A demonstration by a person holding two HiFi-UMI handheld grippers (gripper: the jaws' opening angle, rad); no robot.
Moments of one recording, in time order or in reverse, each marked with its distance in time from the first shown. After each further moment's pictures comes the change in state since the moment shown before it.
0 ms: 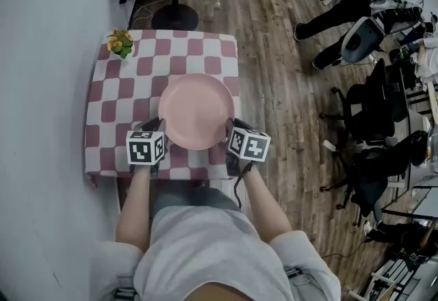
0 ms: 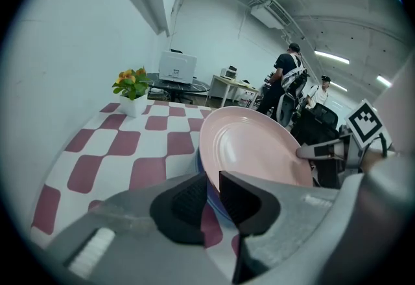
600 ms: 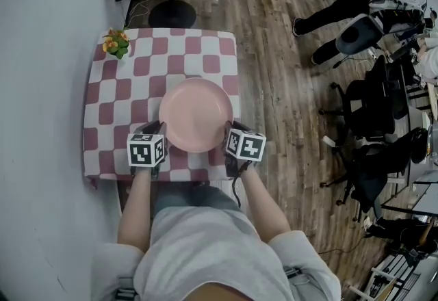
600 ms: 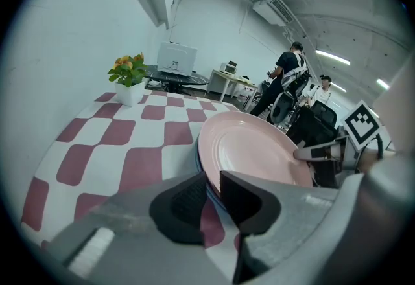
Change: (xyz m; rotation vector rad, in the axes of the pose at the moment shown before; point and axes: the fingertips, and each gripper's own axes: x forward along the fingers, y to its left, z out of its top) left arm 0.019 0.004 -0.018 -0.016 0.045 -0.027; right arm 0.019 -0.014 -0.021 -0.005 0.067 -0.060
